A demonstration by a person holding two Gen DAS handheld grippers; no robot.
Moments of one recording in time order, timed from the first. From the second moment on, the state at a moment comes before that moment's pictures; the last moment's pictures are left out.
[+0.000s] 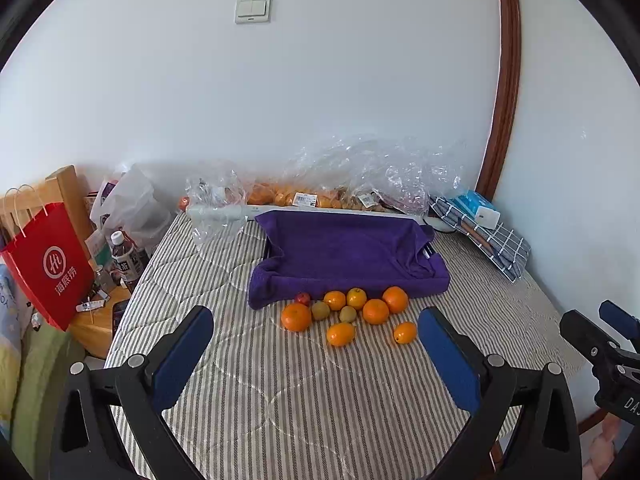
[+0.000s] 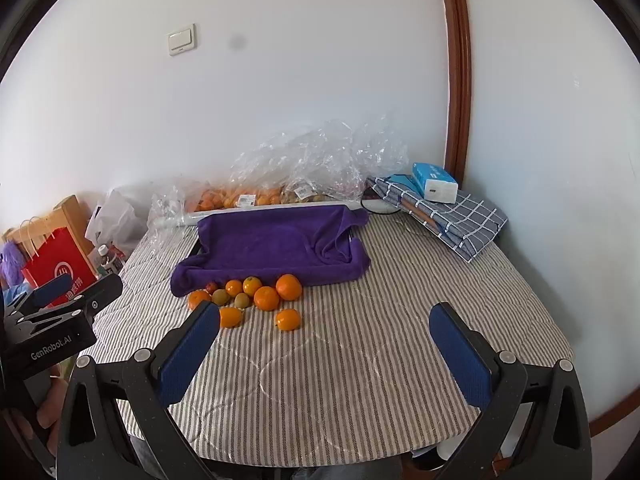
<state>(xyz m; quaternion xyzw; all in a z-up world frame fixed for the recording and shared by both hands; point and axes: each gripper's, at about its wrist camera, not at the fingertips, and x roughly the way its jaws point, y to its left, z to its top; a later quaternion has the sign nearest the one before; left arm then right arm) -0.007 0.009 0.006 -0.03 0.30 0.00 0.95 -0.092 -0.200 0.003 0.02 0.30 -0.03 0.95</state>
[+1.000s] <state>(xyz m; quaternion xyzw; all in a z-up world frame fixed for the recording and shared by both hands) 0.050 0.044 -0.062 -0.05 0.35 0.03 0.93 -0.011 -0.196 -0.064 0.02 0.35 -0.01 0.94</state>
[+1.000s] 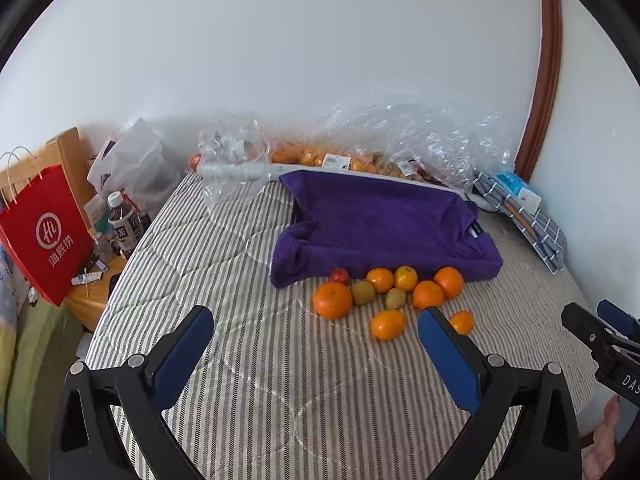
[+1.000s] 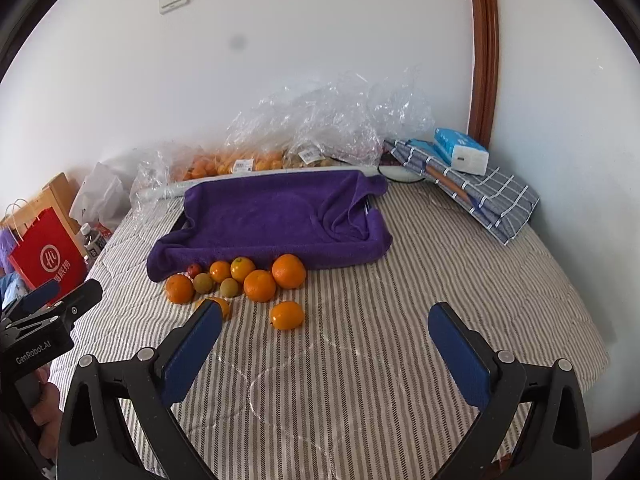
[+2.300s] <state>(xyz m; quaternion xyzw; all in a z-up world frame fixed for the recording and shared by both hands) 0.149 0.056 -0.165 -0.08 0.43 -0.03 0.90 0.072 -0.174 -0.185 -0.01 0.43 0.08 0.90</state>
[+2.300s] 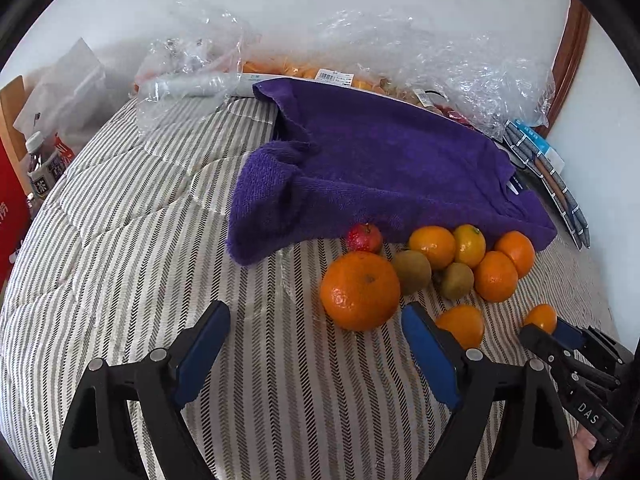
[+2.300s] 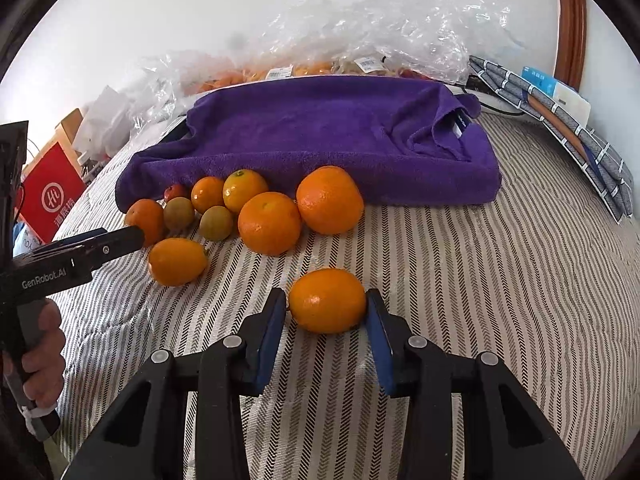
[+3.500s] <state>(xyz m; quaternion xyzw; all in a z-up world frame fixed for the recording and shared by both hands) 0.135 0.058 -0.157 -0.11 0.38 -0.11 0.91 0.076 -0.175 -0.185 -0.01 0.43 0.07 0.90</state>
